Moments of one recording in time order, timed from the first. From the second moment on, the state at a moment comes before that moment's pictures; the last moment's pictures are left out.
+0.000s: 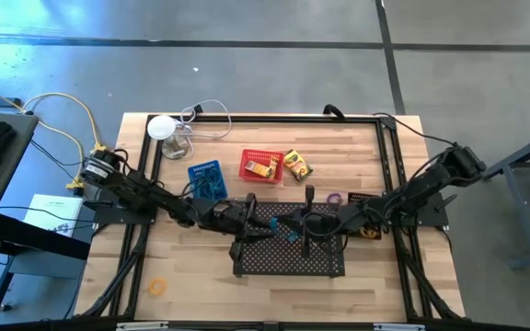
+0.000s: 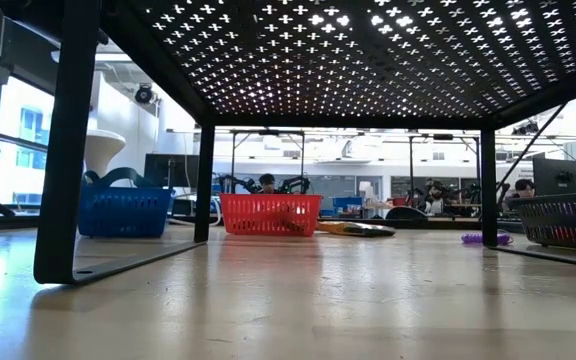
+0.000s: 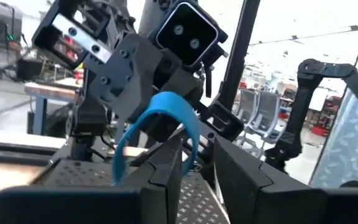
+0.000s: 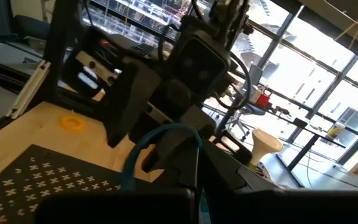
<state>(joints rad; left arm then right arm) -0.33 1.63 0.75 1.17 -0.13 -0.19 0.42 1.47 0.83 0.64 0.50 -0.40</state>
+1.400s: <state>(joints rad) -0.38 1.63 0.74 1.17 -0.23 -0.06 0.54 1.47 0.83 0.56 0.79 -0.48</state>
